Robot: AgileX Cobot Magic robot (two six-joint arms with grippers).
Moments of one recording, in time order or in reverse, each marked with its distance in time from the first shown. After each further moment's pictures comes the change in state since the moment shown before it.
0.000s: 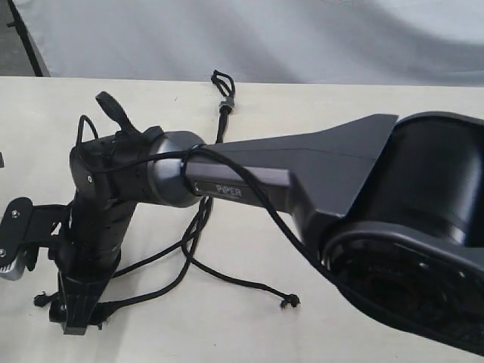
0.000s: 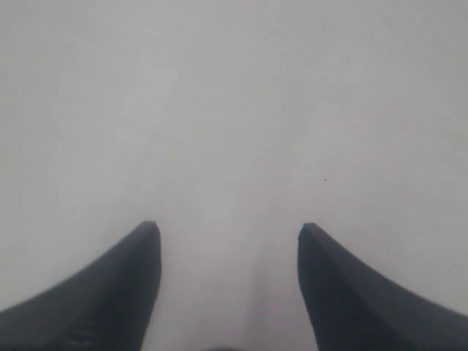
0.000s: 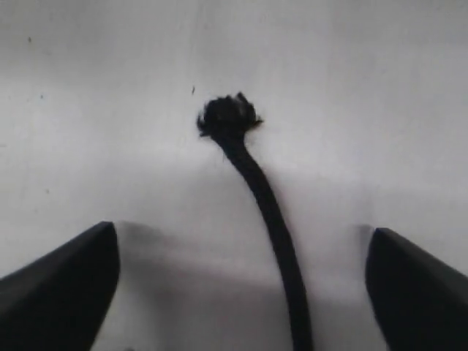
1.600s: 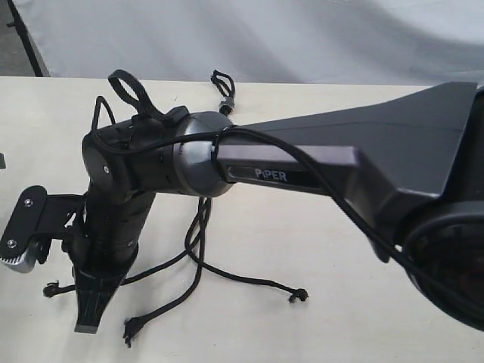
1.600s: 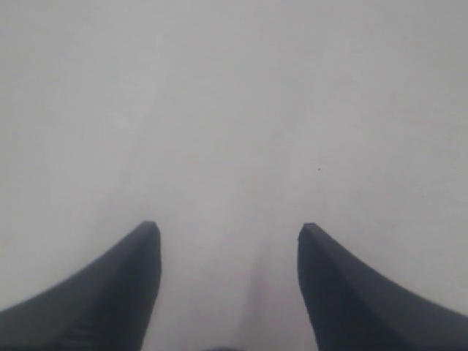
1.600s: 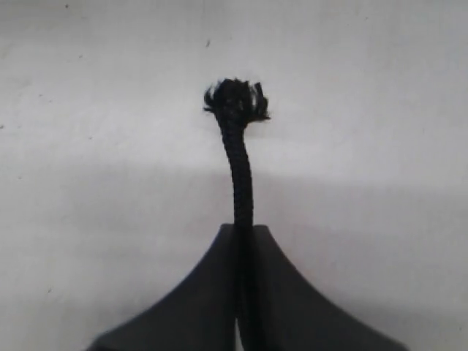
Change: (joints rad) left arm 0.000 0.000 0.000 -0.006 0.023 -0.011; right arm 0.000 -0.137 0.146 -0.058 -0.022 0.095
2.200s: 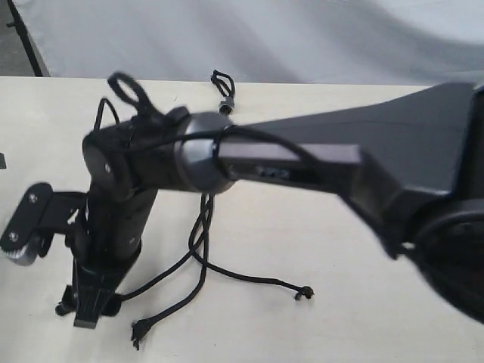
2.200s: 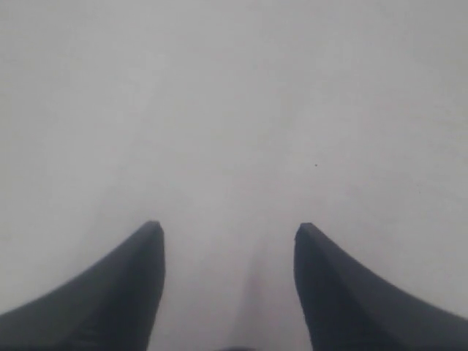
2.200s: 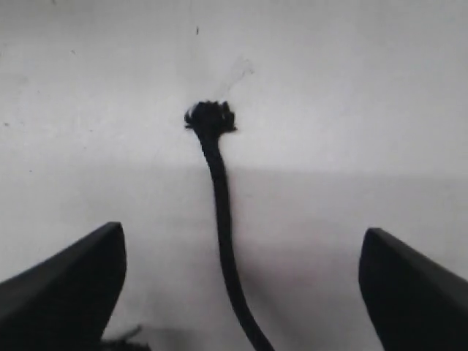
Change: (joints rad) left arm 0.000 0.000 -0.002 0.000 0.019 0.000; right arm -0.005 -0.041 0.002 -0.028 0.035 0.069
